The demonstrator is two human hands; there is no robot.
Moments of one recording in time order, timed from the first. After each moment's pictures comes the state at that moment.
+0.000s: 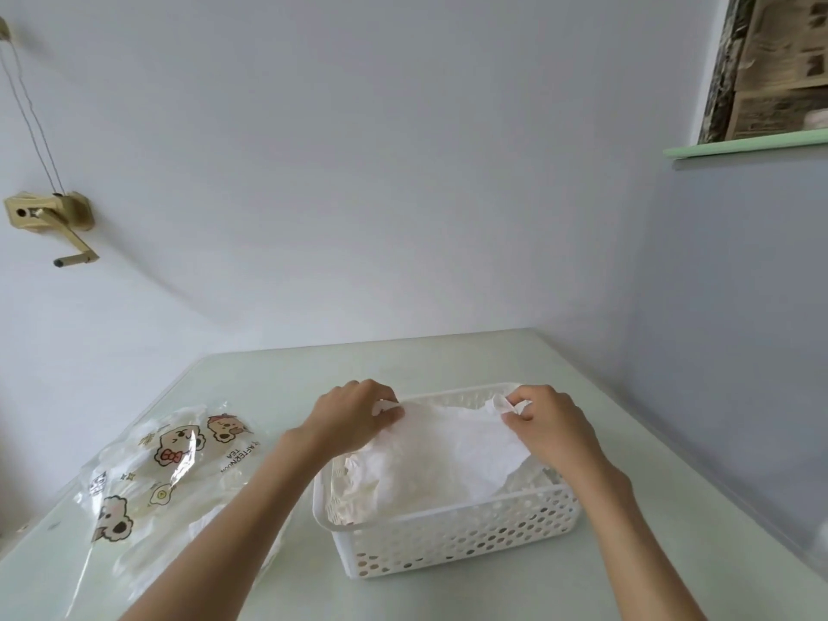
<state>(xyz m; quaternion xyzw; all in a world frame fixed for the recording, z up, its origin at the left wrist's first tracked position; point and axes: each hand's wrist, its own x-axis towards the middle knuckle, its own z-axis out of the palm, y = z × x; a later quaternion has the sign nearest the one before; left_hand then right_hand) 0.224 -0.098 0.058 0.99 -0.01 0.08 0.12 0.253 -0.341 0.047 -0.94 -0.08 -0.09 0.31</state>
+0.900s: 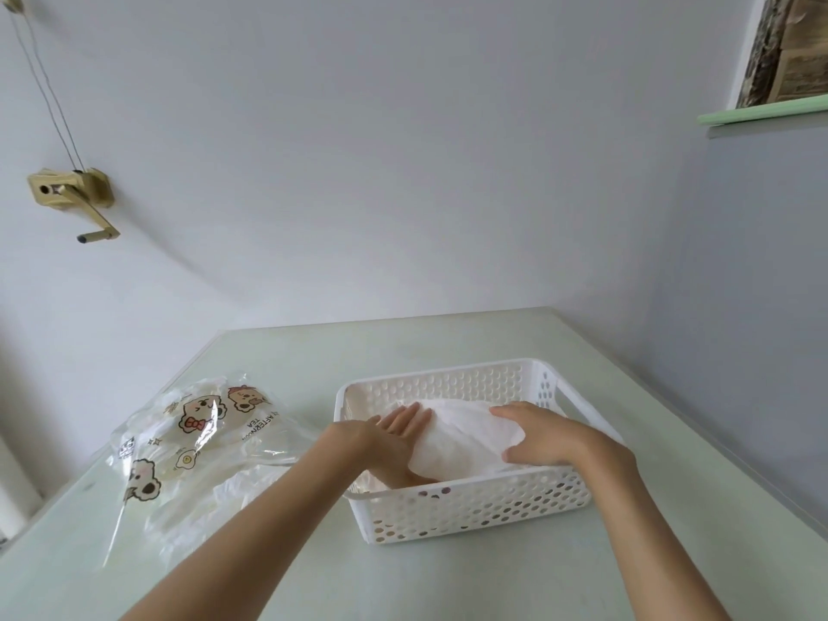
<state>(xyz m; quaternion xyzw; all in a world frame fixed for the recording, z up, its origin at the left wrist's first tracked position) 0.204 -0.125 0.035 0.97 -0.05 -0.25 -0.05 0.255 -0.331 0.035 -0.95 -0.22 0.18 0.16</state>
